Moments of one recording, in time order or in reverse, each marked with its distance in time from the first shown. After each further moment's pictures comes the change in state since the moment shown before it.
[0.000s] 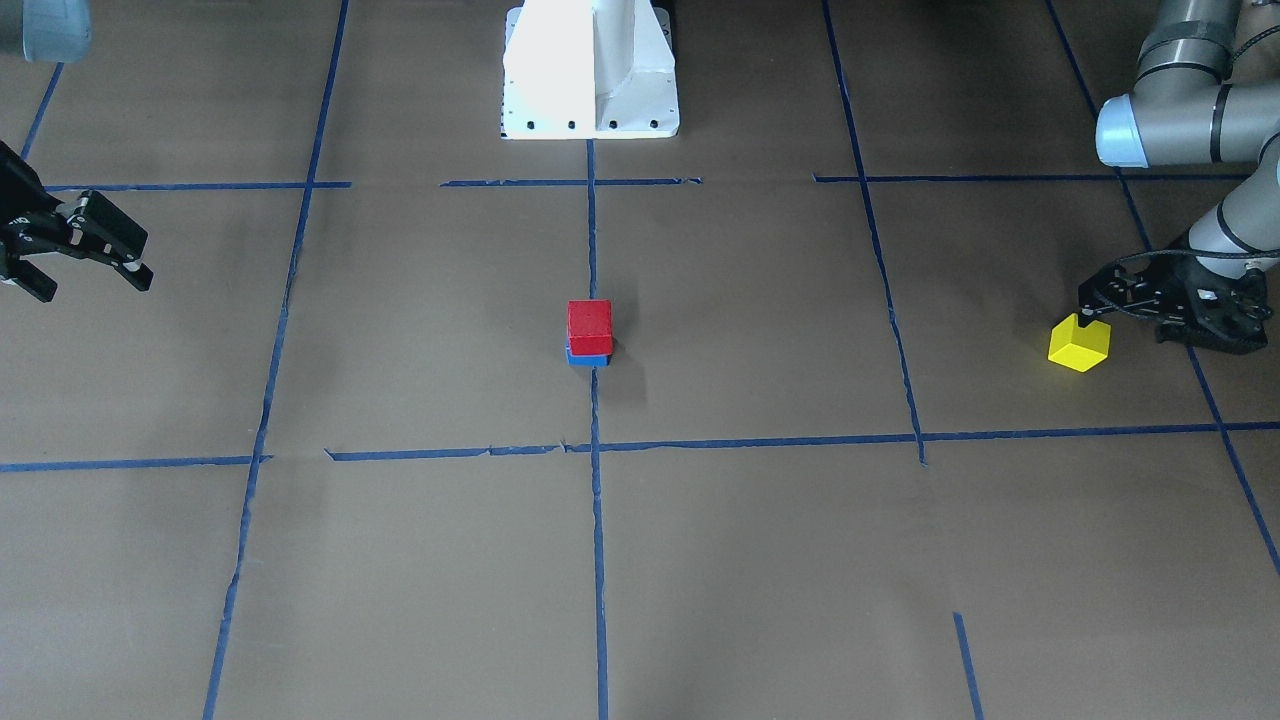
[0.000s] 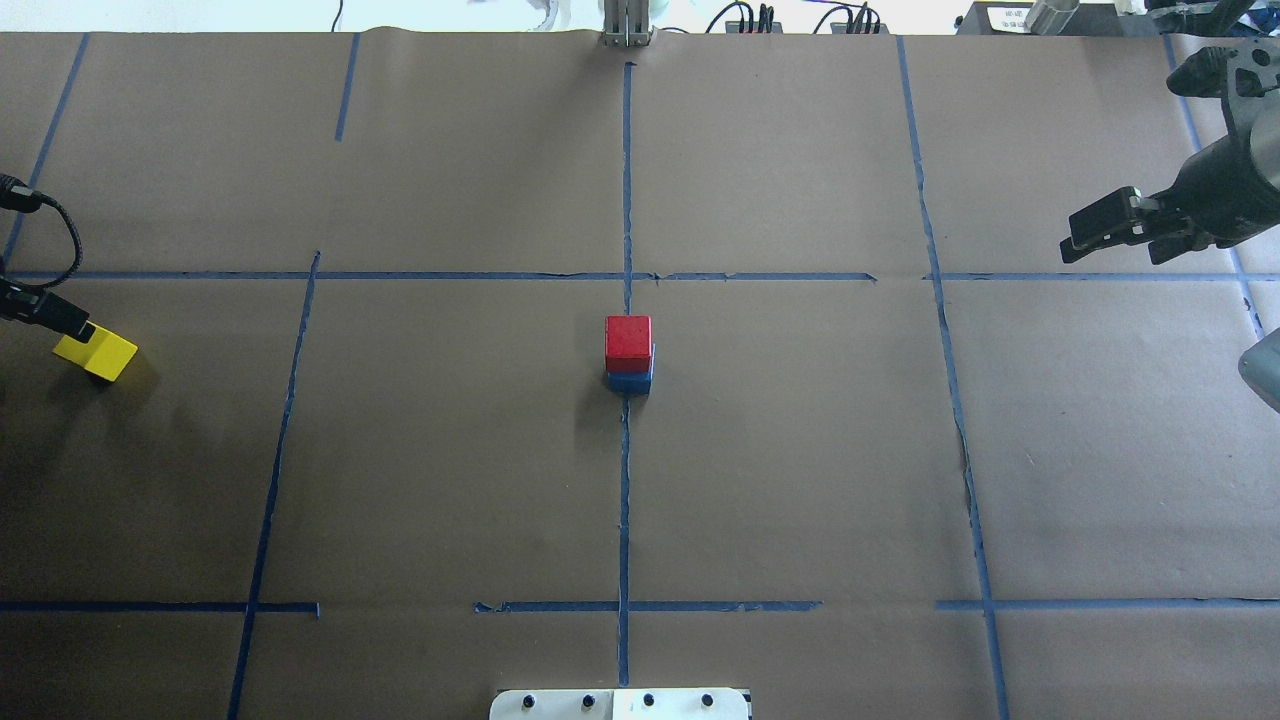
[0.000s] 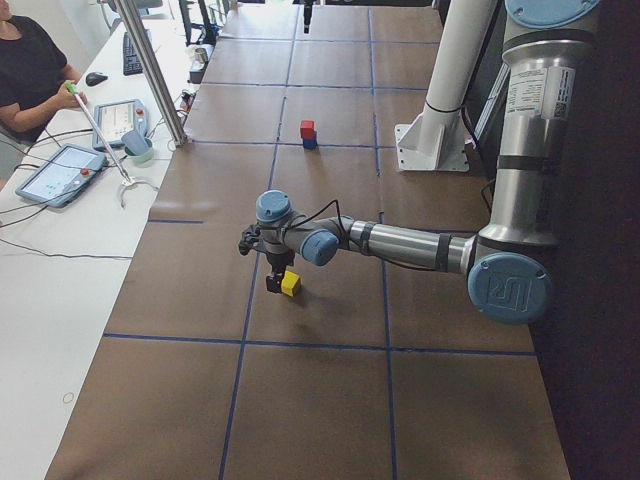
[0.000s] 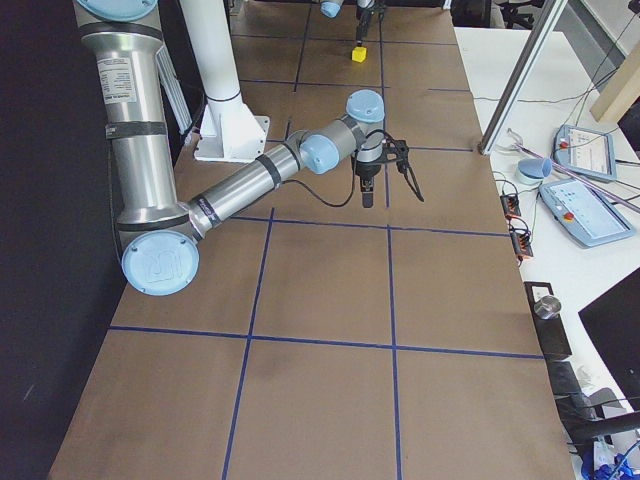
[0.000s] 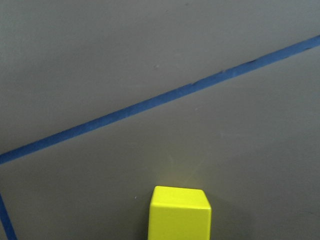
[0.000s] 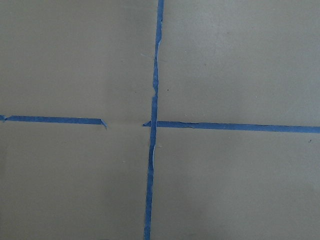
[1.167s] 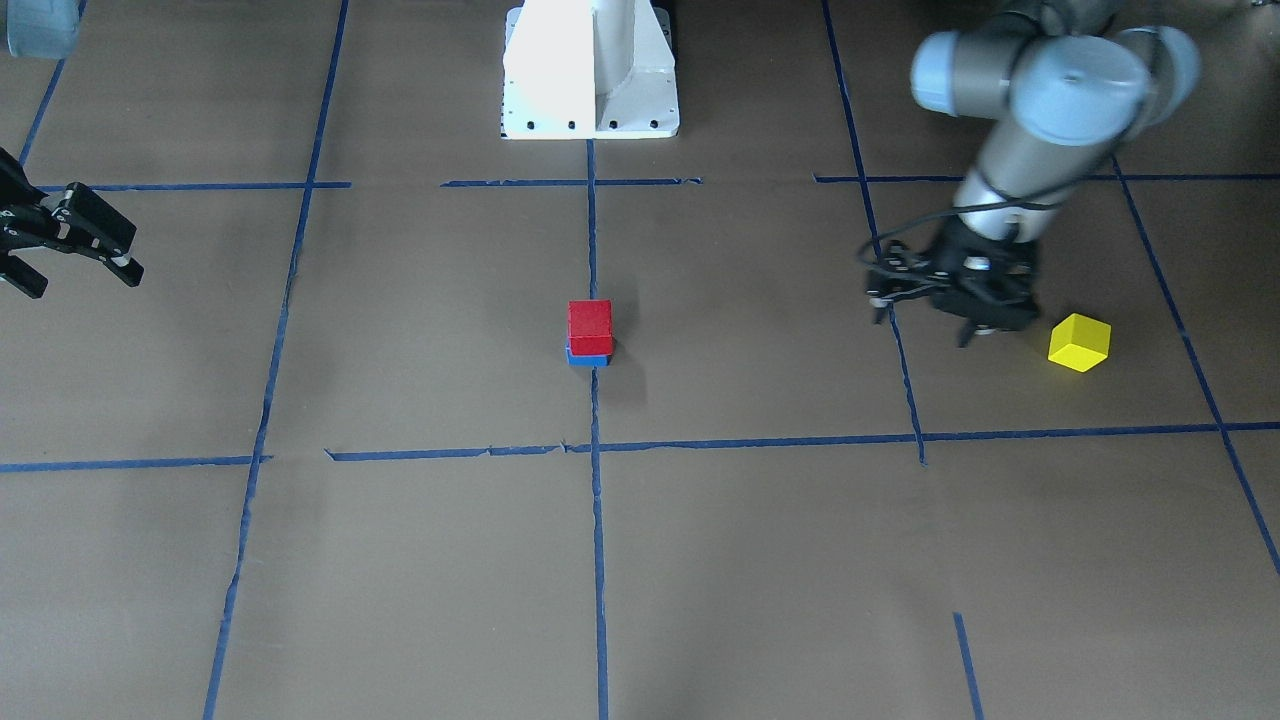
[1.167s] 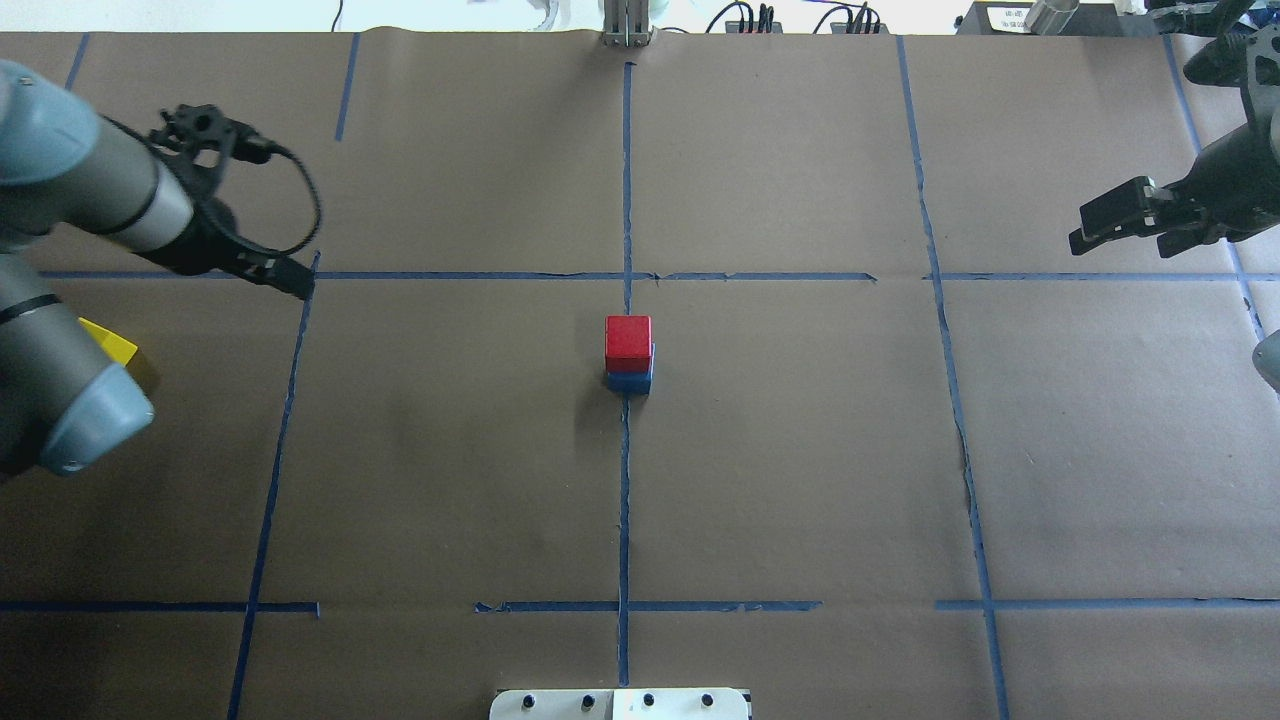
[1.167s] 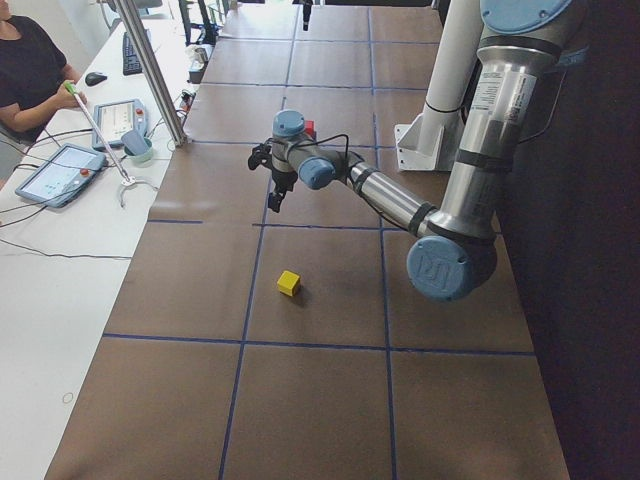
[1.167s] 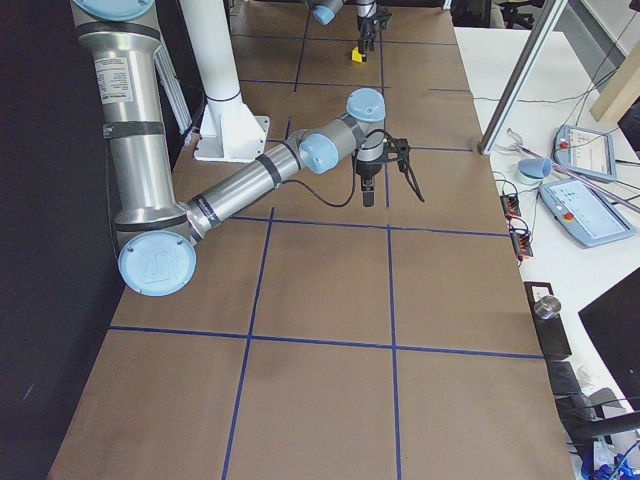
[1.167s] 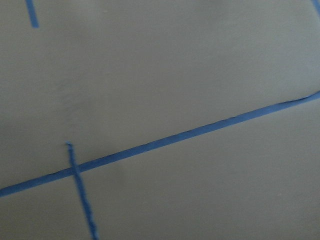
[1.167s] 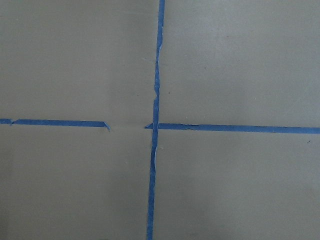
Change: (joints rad) left arm 0.122 -0.107 -0.230 0.088 0.078 -0.130; right arm 0.023 -0.003 0.002 -0.001 0.014 -0.001
